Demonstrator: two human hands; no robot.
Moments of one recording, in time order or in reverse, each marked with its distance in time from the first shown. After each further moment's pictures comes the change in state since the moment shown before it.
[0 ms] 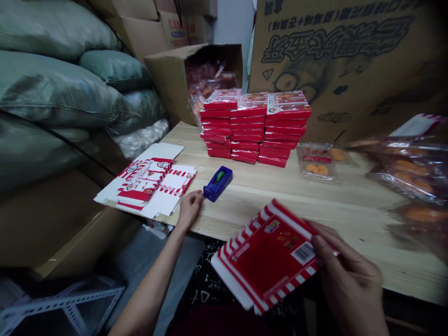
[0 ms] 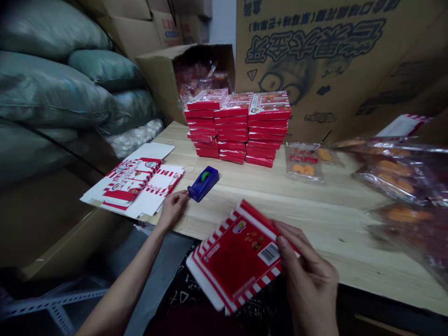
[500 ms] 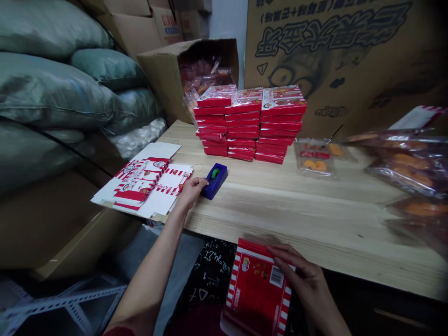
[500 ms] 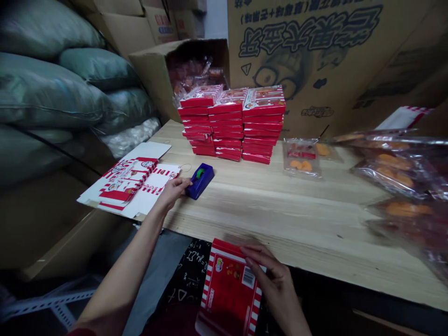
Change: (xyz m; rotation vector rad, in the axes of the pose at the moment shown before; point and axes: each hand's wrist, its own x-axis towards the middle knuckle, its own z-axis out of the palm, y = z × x) left_hand 0.048 0.025 0.021 -0.005 -0.154 -0.118; right_hand -0.028 0.065 -0.016 -0.135 -0.479 0.156
